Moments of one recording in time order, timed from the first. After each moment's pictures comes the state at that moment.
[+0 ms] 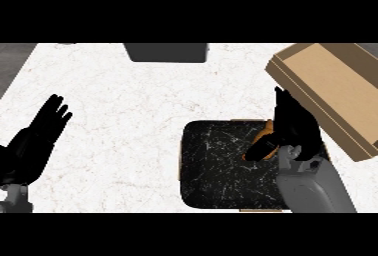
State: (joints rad) left arm -0.03 0.46 -0.03 -1.60 0.43 0.11 0.16; right arm -0.39 -0.10 0.23 -1.70 0.86 0.33 1.17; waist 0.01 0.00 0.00
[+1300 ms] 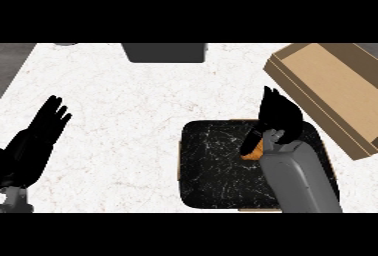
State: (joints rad) left arm -0.02 0.42 0.00 -1.62 0.40 0.09 0.19; right arm -0.49 -0.01 0.16 -1.53 0.94 0.45 1.14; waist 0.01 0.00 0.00
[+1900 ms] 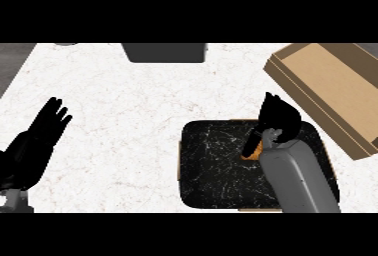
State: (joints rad) left arm 0.00 0.40 0.01 -1.64 0.39 0.08 0.20; right arm -0.48 -0.01 0.14 -1.45 0.95 0.46 1.14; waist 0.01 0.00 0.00
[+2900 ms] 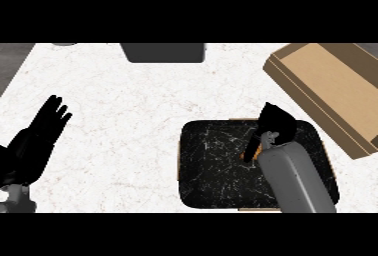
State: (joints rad) left arm -0.03 0.37 0.05 -1.60 0.35 0.05 0.20; right arm -0.46 -0.01 0.12 -1.33 0.95 0.44 1.12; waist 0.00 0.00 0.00
